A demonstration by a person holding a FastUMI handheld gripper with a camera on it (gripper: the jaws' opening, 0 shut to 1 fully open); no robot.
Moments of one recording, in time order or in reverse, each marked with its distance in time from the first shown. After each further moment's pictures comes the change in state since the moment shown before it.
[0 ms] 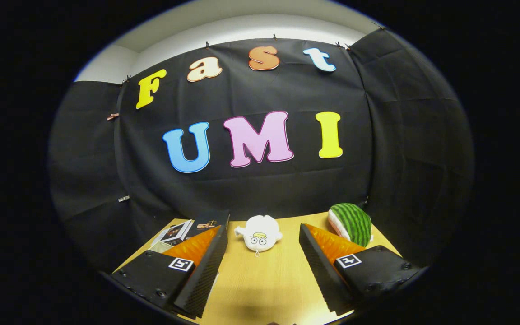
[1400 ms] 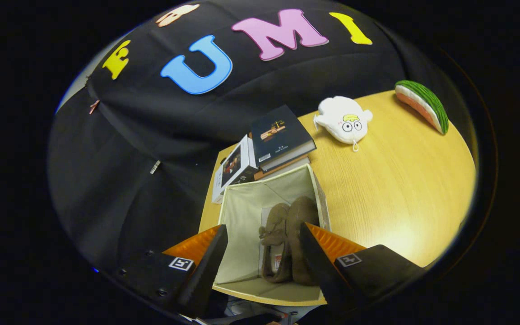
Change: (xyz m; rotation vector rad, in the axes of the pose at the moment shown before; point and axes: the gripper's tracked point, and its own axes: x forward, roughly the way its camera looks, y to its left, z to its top) arm 0.041 0.262 -0.166 0.324 0.594 0.156
